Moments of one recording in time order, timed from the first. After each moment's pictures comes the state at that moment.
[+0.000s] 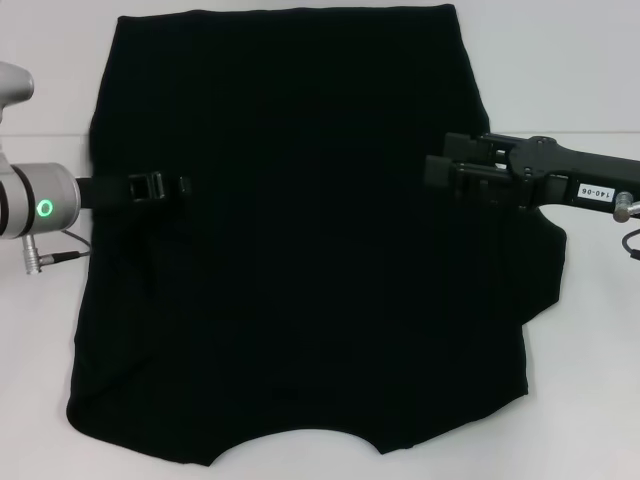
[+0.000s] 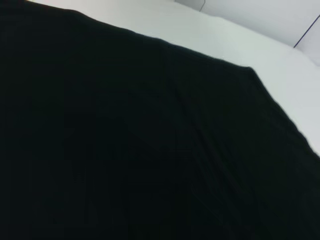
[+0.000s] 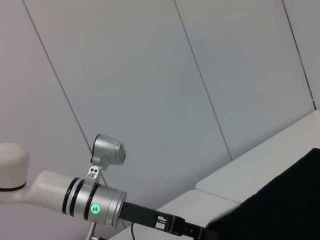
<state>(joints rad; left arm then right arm) -0.75 -2.10 0.50 0.67 2.39 0.96 -2.17 0.64 2.04 -0.70 -0.67 -1.81 -1.54 1.62</state>
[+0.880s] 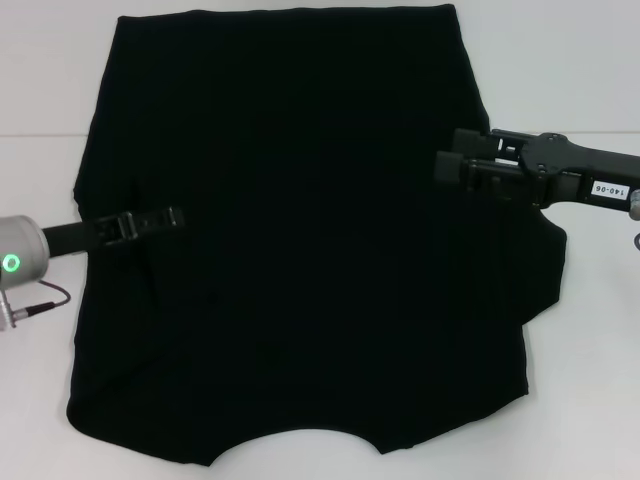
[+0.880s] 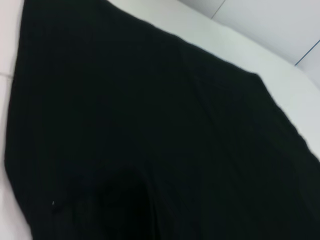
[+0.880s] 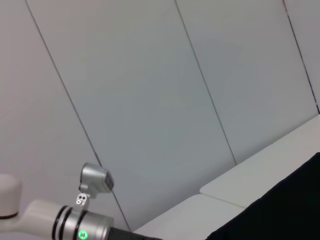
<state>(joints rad) -0.62 -2.11 0.51 0.67 2.25 1.01 -2.10 0.64 2.03 -0.67 -0.67 -1.81 -1.57 1.63</state>
